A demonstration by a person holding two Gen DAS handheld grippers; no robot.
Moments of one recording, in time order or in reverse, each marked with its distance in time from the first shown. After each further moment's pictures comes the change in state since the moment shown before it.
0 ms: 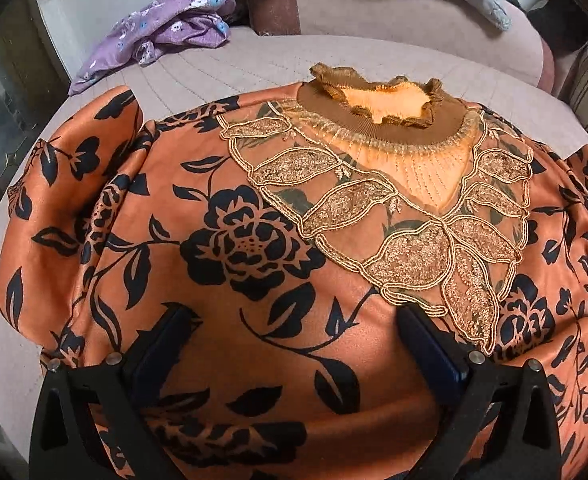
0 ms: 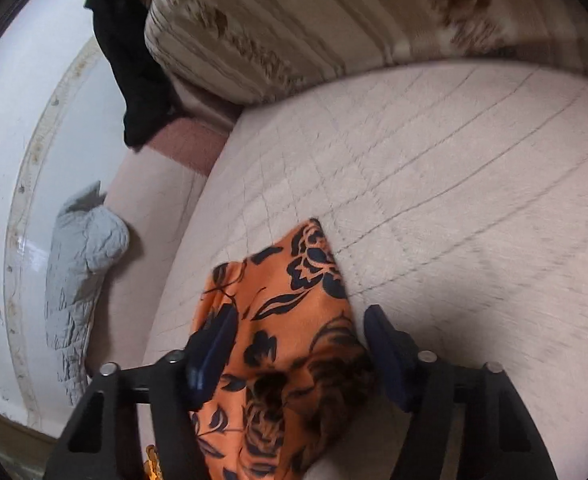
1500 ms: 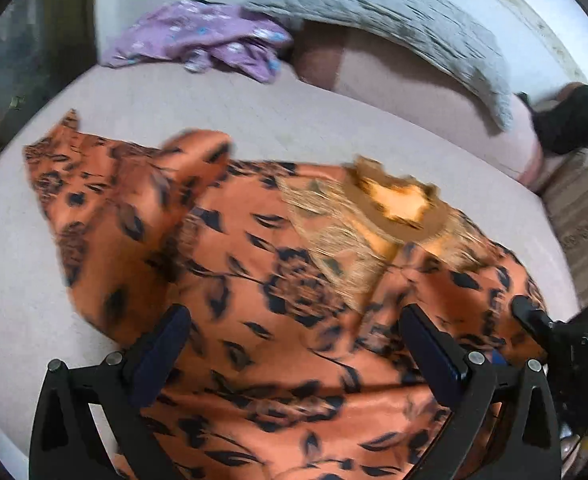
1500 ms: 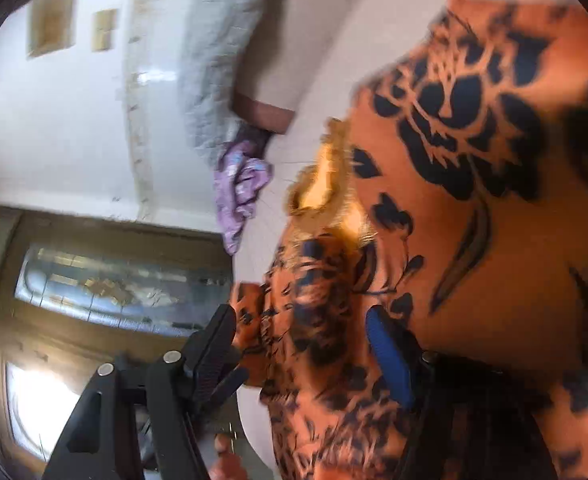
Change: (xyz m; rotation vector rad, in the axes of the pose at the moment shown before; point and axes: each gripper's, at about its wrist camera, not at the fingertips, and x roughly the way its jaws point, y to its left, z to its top) left arm -0.071 0.085 0.028 -0.233 -0.088 -0.161; right arm 0.034 0.145 -0.307 -0.192 0.677 0.508
